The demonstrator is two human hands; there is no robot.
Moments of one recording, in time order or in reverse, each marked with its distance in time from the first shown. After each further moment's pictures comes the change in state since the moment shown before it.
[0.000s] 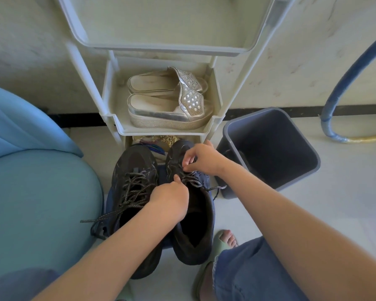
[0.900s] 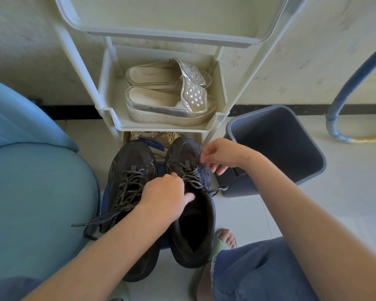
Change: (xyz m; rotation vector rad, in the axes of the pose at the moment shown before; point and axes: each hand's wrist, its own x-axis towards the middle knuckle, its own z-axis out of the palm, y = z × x) left_hand -0.009 -0.014 -0.006 -0.097 0.231 0.026; right_hand -0.003 0.023 -0.032 0.213 -0.189 0.238
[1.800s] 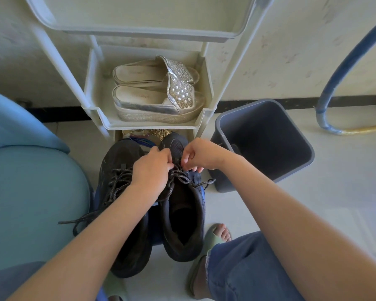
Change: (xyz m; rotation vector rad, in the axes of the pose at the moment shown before) left_hand 0.038 -0.009 0.001 -0.257 0.259 -0.037; right_hand -0.002 -0.008 0.020 -0.094 0.020 -0.132
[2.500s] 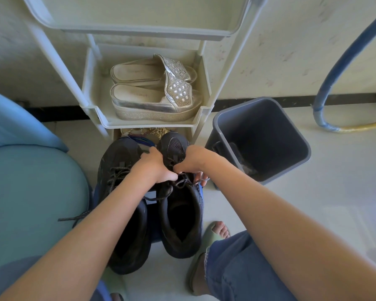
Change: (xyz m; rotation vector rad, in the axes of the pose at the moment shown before) left_hand 0.013 0.002 -0.006 -0.206 -0.367 -0.266; right_hand -0.004 -0.025 0.014 -0.042 -0.065 0.347
